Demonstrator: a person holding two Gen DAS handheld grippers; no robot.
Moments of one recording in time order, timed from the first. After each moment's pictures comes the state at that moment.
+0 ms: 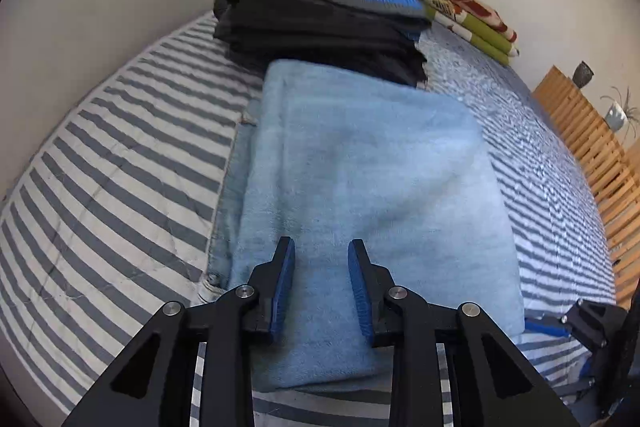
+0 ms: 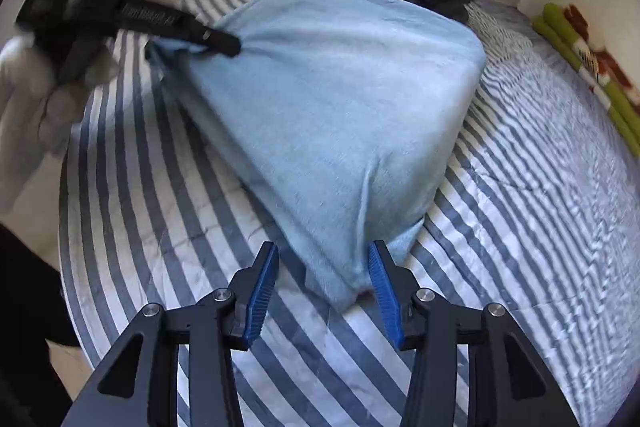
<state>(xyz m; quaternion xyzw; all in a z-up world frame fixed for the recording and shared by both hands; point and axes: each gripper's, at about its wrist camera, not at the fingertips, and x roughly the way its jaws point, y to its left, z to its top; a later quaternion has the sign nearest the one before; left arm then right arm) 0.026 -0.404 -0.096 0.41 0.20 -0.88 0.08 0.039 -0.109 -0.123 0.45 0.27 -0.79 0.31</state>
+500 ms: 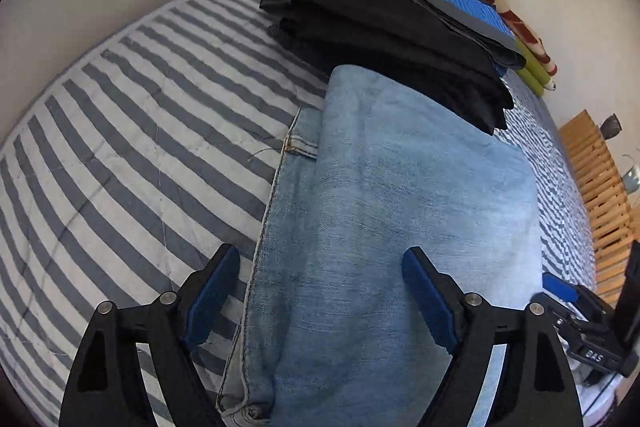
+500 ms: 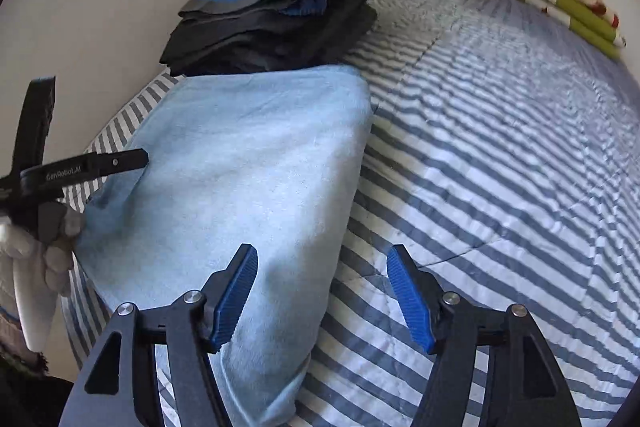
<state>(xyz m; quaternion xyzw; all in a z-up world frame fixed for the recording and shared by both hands) -0.040 -0.444 -0.146 0.46 0.30 -0.83 0.11 -0.109 -0.078 -0.097 0.50 0.05 -0.83 0.24</state>
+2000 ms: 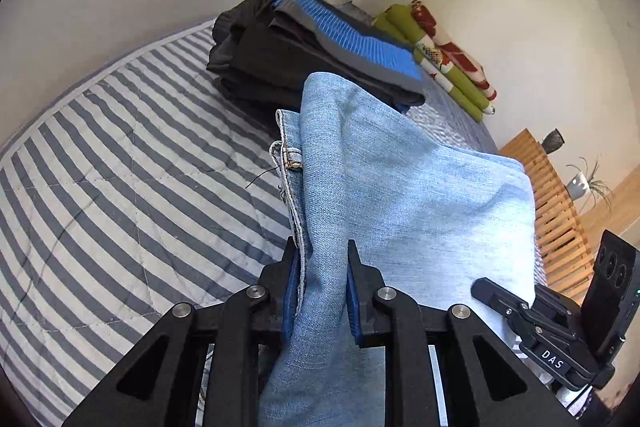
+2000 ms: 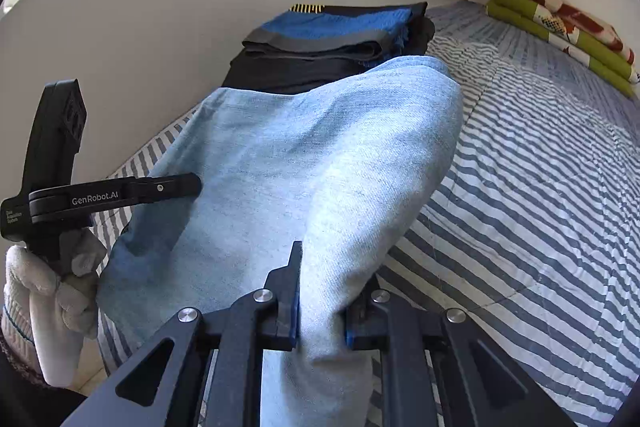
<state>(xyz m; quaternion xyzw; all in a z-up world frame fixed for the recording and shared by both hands) 0.008 -0.398 -0.082 0.36 0.32 -0.88 0.04 -0.057 -0.125 -0.047 0.43 0.07 -0.86 0.28</state>
